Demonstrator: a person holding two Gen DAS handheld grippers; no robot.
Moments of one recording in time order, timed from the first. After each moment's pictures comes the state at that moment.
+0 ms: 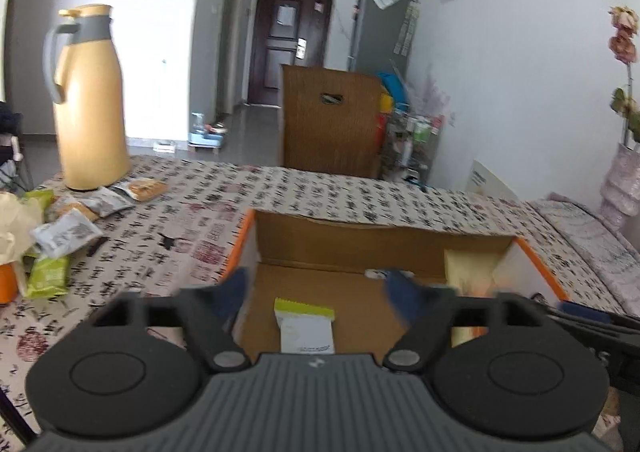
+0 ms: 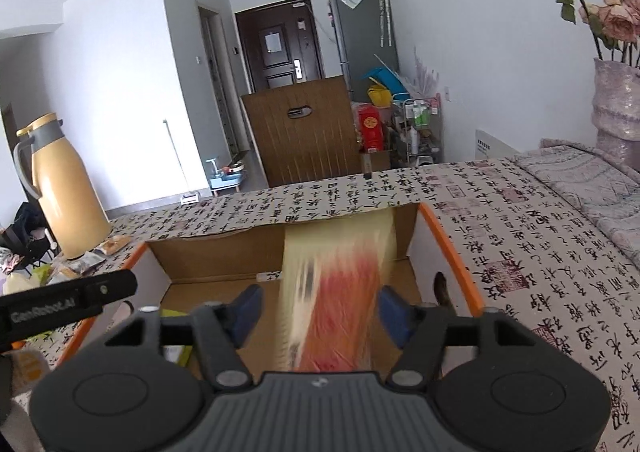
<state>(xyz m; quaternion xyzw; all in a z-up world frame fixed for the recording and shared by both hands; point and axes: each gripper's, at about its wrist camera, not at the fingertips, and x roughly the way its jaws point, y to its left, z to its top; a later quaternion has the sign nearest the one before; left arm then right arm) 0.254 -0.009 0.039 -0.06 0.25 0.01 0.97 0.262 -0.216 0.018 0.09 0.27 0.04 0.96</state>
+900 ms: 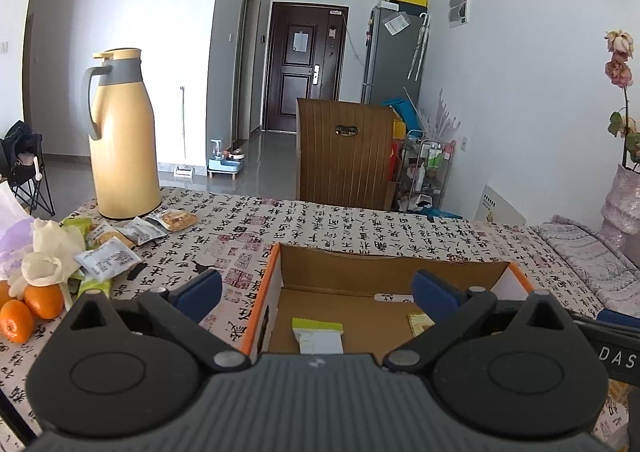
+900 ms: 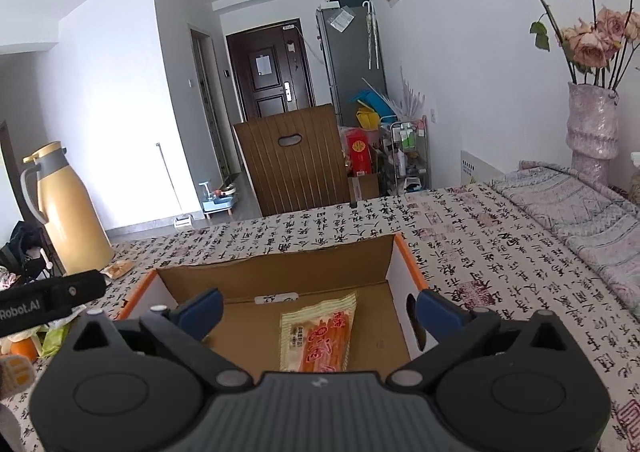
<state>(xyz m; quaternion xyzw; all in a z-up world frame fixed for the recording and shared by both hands) 0.210 -0.005 0.079 -0.05 0.22 0.02 0.97 0.220 -0.226 0.054 0.09 0.24 0.03 0.97</state>
